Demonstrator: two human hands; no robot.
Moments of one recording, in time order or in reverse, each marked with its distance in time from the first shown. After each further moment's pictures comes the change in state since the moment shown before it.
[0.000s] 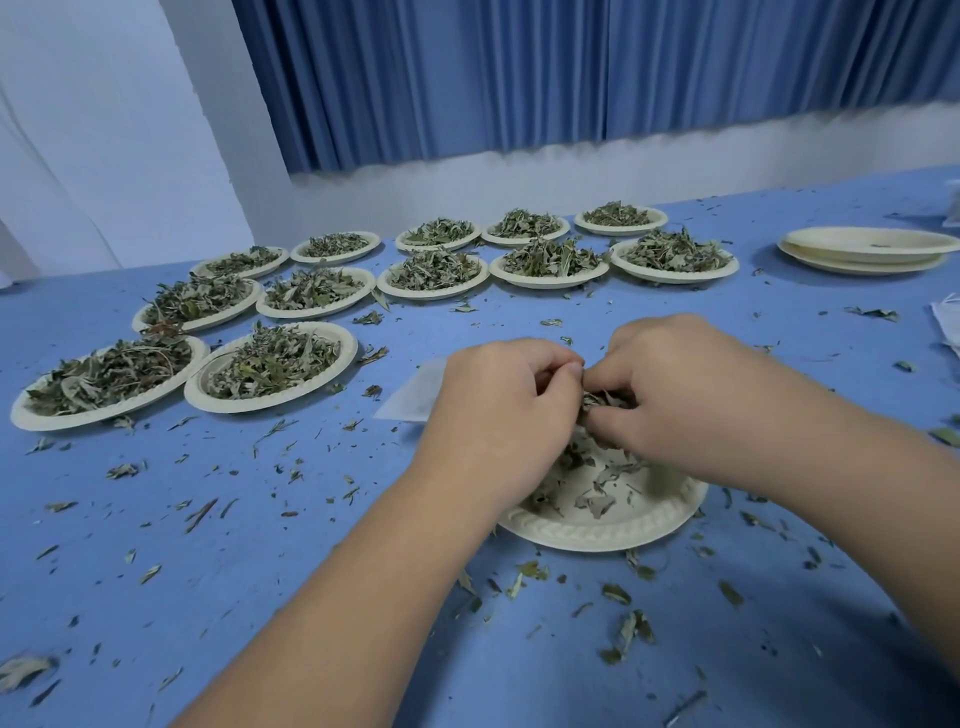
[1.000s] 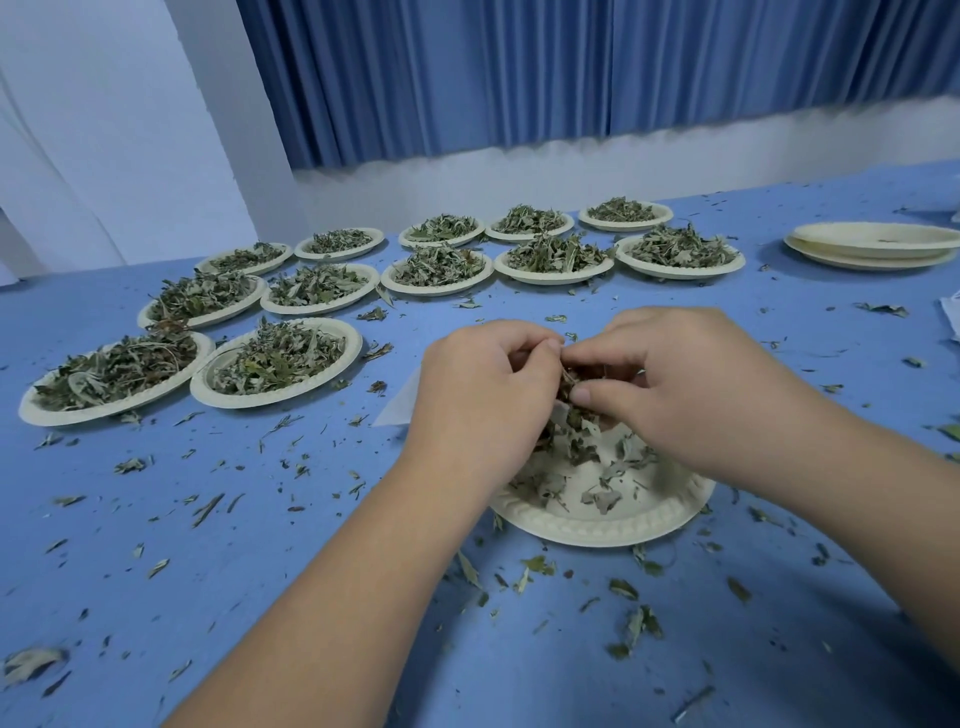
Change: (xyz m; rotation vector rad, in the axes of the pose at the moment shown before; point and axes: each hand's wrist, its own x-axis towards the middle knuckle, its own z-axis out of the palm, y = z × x) left_hand 0.003 -0.002 -0.008 -0.093 0.084 -0.119; right_hand -0.001 -0.001 0.007 0.341 0.134 0.018
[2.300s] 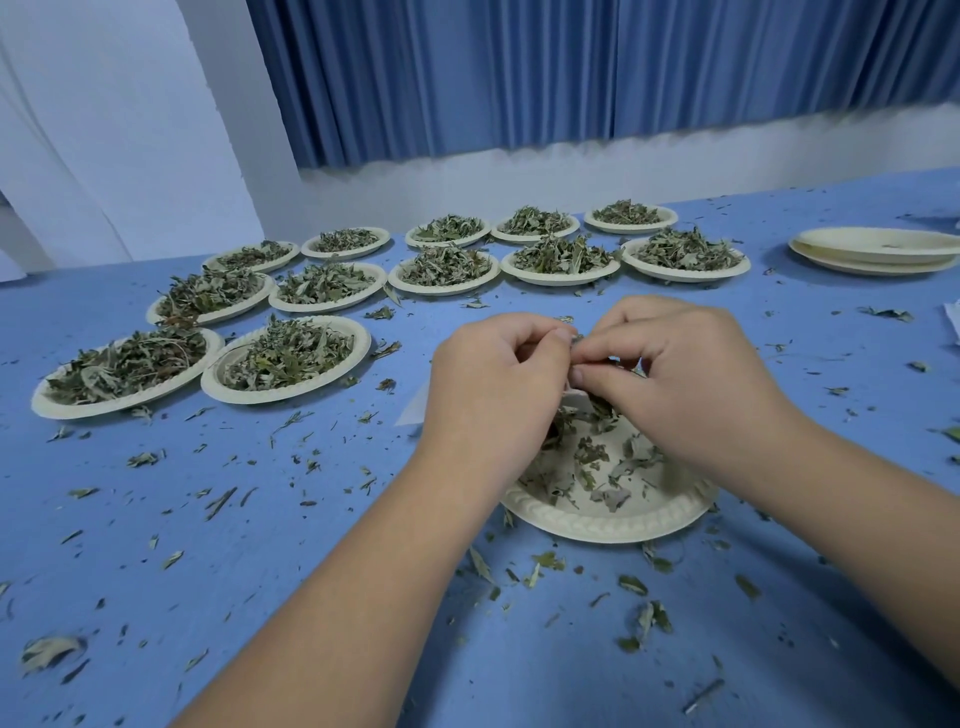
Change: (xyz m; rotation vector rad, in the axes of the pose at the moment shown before) left_hand 0.000 0.001 0.000 -0.153 0.018 -0.054; right_hand 0.007 0.007 0.017 0.142 0.246 -0.115
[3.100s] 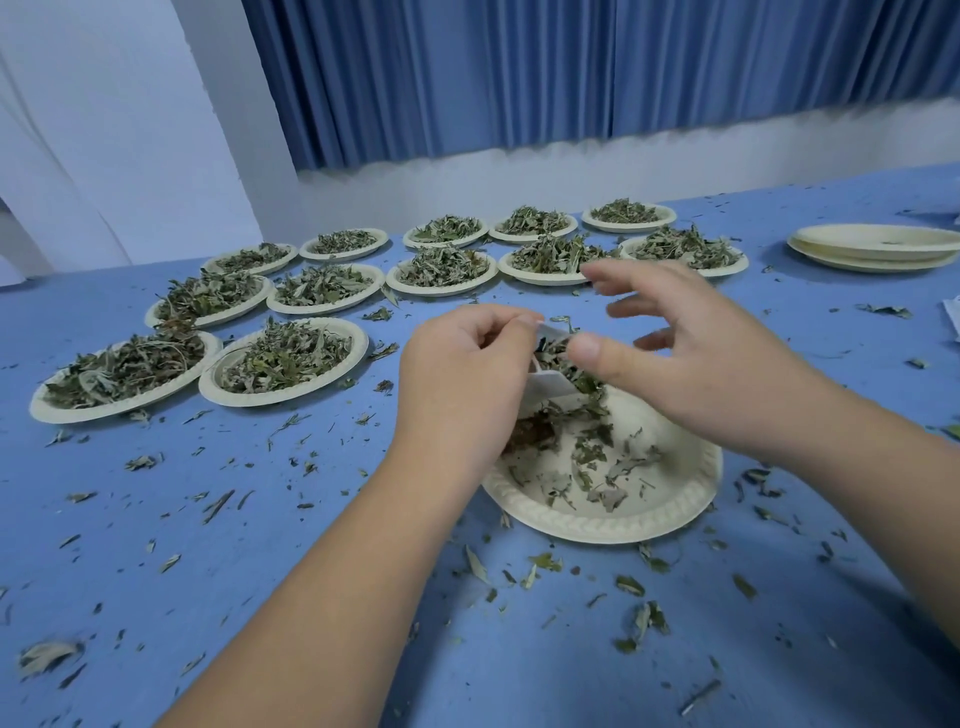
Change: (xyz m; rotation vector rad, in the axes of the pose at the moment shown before) left_hand 0.002 0.002 -0.010 -0.137 0.050 -0.085; right_hand 0.003 0.009 -0.016 0.157 -0.118 0.162
